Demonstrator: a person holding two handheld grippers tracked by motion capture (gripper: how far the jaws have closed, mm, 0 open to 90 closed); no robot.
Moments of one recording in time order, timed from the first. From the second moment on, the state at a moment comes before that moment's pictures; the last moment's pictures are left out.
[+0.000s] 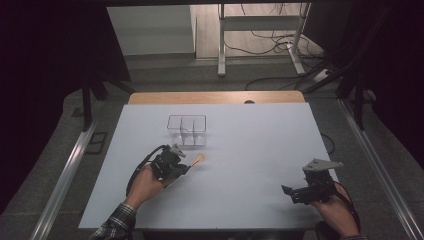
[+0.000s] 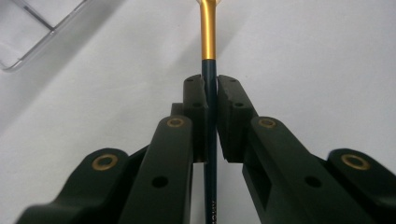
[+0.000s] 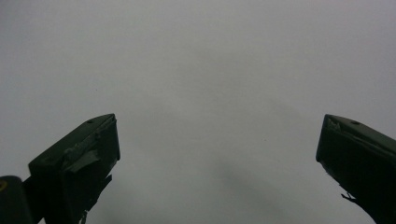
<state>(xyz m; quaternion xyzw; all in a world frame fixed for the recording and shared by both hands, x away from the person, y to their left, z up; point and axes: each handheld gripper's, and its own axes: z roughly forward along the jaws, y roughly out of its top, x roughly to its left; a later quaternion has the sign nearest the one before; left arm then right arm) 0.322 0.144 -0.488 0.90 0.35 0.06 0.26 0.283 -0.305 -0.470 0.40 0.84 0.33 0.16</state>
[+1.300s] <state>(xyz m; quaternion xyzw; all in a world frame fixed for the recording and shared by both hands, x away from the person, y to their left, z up) 0.318 0.170 -0.459 0.83 0.39 0.12 0.37 0.284 -0.305 -0.470 0.40 0.84 0.33 0.16</state>
